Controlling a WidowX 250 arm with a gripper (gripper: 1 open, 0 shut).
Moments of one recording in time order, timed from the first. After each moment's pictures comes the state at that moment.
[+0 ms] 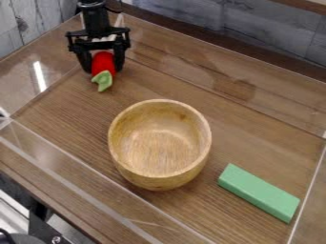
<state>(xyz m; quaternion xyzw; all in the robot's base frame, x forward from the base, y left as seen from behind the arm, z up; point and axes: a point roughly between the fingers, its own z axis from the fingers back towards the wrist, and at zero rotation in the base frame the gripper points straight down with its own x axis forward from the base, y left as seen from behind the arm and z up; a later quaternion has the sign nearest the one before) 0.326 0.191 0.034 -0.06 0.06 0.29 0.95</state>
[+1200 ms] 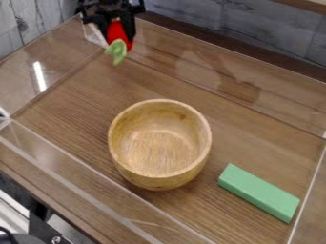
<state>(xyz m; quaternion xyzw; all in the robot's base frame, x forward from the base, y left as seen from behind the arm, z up) 0.344 0.152 0.093 -0.14 0.04 0.21 0.97</state>
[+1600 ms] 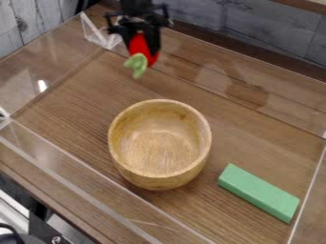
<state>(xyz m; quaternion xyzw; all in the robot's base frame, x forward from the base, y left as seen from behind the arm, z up) 0.341 0.093 0.091 -0.15 0.05 0.10 0.98</state>
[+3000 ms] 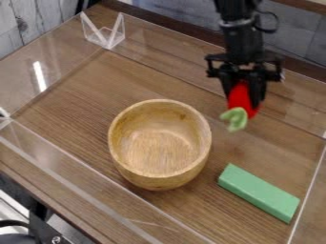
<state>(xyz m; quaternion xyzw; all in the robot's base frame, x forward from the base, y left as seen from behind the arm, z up) 0.336 -0.069 0.067 -0.17 0.04 -0.03 0.98</state>
